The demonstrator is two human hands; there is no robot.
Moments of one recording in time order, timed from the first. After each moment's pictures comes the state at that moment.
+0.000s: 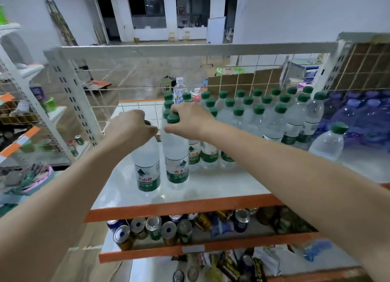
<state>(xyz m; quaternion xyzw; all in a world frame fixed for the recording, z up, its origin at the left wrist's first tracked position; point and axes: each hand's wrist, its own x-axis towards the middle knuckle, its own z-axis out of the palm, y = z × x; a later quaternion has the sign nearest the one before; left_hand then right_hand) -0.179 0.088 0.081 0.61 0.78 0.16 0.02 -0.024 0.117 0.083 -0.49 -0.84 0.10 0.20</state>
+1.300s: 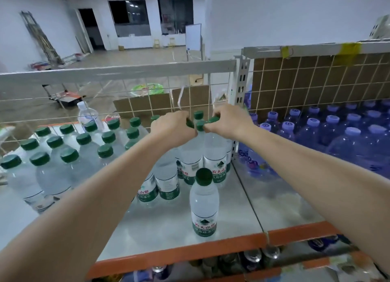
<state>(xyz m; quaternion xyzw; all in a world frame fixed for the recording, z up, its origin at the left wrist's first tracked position) 0.236 0.231 0.095 0.75 0.64 0.14 0.06 0.399 0.249 0.085 -0.62 -0.74 0.11 0.24</state>
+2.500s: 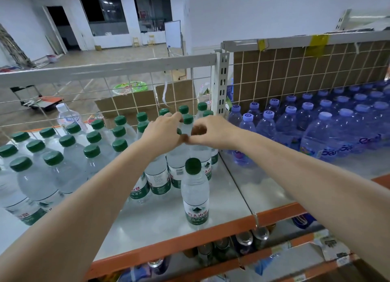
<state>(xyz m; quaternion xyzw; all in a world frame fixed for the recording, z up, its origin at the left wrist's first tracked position) 0.232 0.225 0.070 0.82 0.55 0.13 0.01 0.396 0.197 0.076 -0.54 -0.79 0.21 0.19</state>
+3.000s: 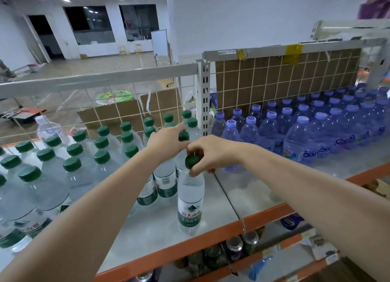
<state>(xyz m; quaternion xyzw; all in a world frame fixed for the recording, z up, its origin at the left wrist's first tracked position) 0.274 0.233 0.058 0.82 0.56 0.11 0.06 0.425 0.172 0.073 -0.51 -0.79 0.33 0.12</state>
